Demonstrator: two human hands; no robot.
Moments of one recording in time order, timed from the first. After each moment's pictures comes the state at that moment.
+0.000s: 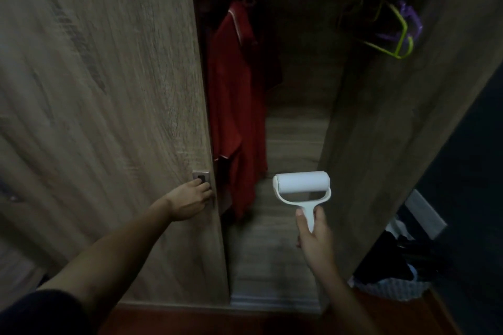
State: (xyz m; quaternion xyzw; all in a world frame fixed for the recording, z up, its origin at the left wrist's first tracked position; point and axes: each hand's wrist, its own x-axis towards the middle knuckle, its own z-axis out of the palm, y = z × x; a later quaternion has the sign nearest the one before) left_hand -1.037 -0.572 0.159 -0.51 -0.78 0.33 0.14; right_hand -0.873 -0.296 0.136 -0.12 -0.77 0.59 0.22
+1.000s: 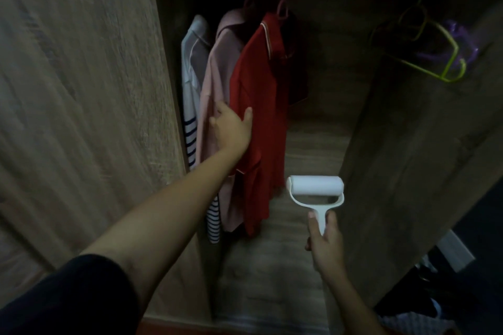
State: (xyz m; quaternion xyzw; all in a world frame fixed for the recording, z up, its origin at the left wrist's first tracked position) left_hand -1.083 -0.478 0.299 0.07 -0.85 -0.45 0.26; right_hand -0.932 -0.316 0.144 -0.12 -0.75 0.61 0.22
